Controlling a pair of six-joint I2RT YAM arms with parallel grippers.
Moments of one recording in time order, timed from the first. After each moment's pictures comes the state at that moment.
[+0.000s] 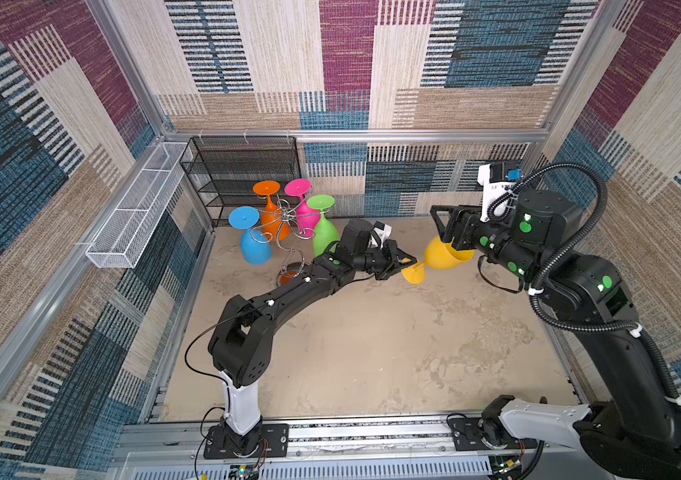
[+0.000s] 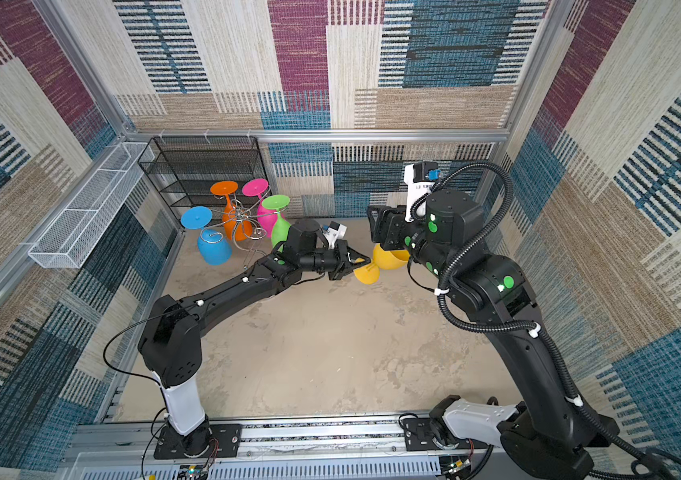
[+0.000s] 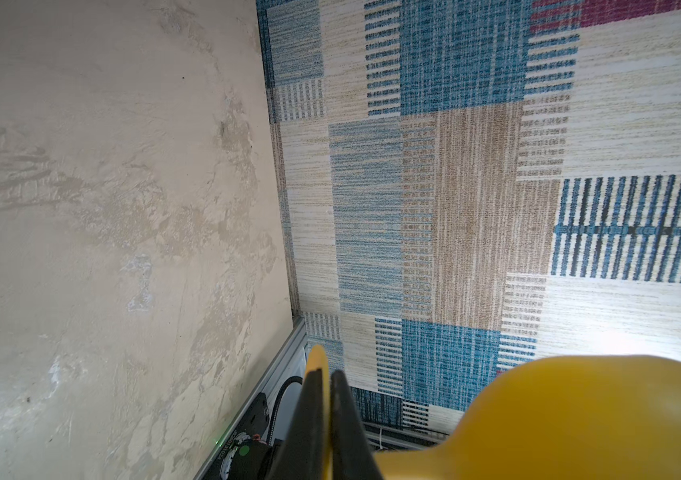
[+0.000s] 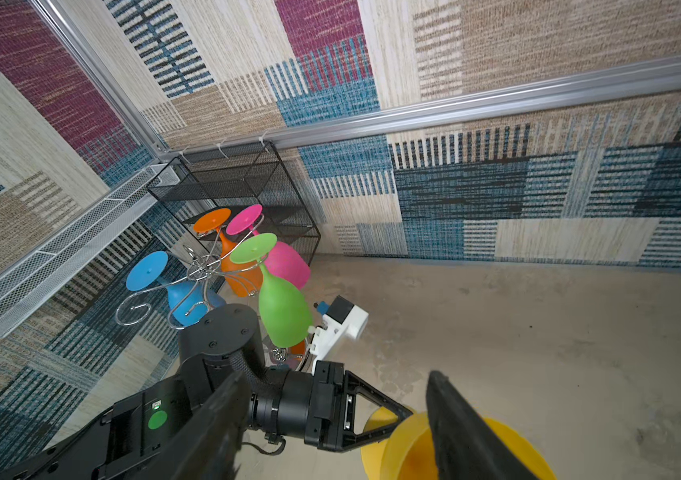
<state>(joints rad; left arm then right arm) -0.69 1.87 1.52 0.00 0.65 -1.17 0.54 1.22 1.83 -0.86 0.12 0.37</state>
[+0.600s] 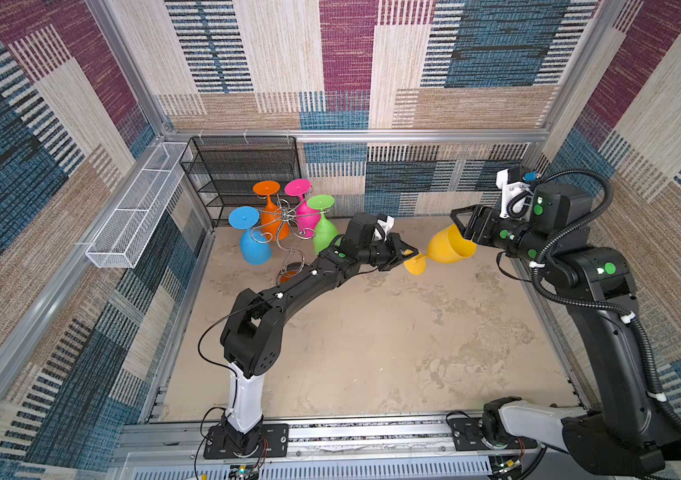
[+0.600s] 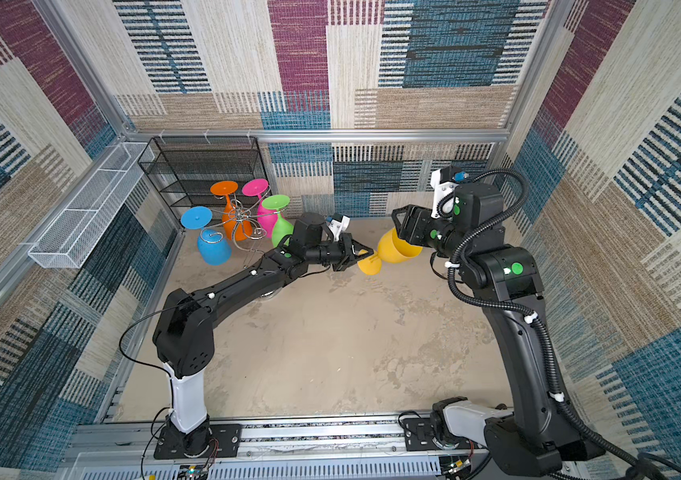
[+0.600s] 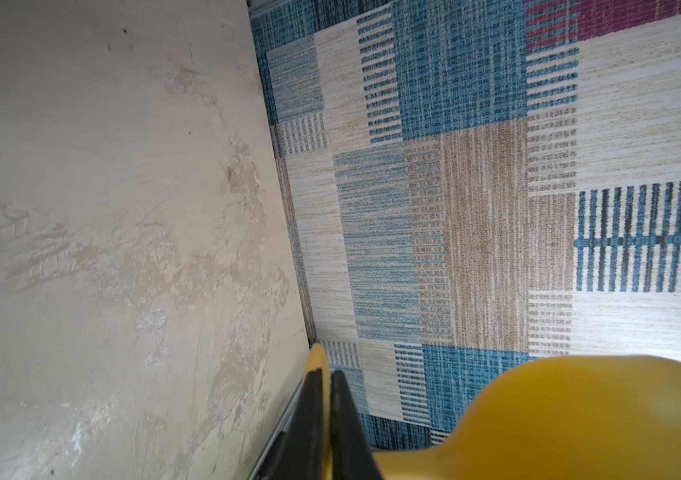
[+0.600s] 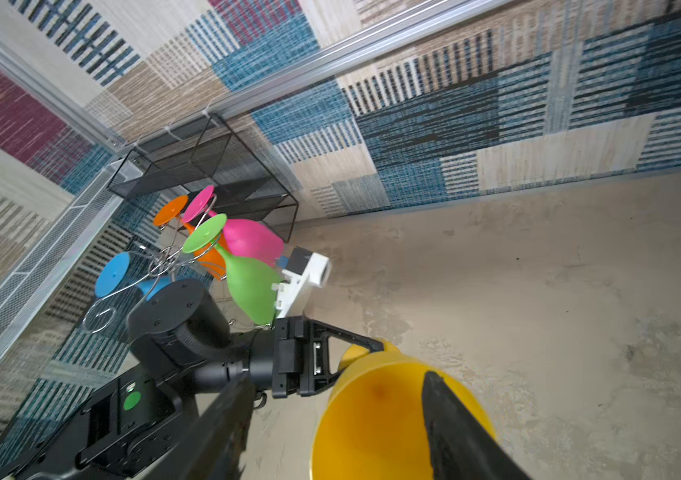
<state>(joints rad) -0.68 1.98 1.68 -0.03 0.60 -1.07 0.19 1.23 1.77 -0.93 -0.22 0.42</state>
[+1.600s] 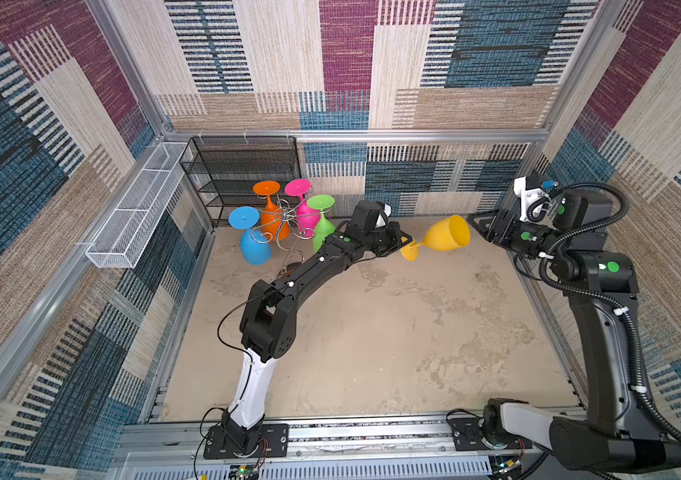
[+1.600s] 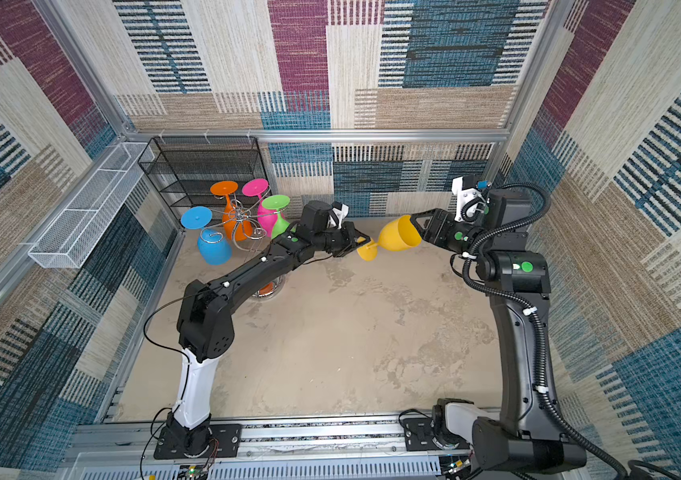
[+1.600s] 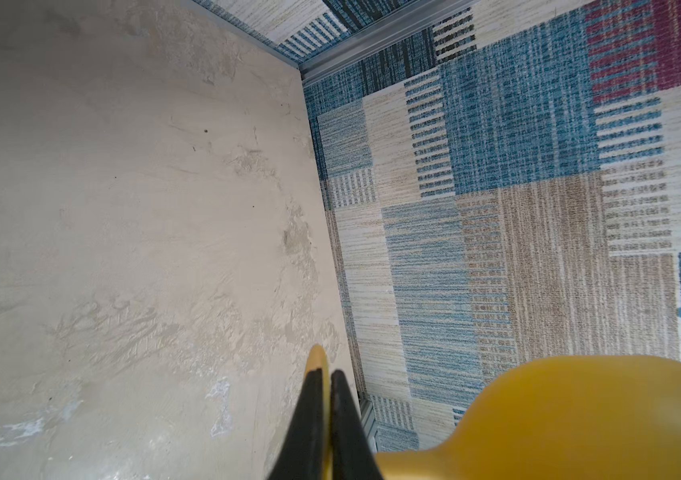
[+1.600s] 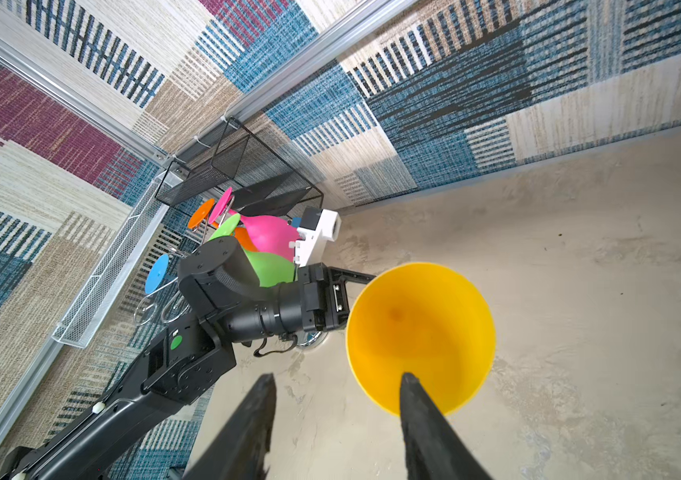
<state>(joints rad) -0.65 2.15 1.95 -0.23 0.49 -0.96 -0.08 1.21 1.63 -0.85 -0.62 0.43</state>
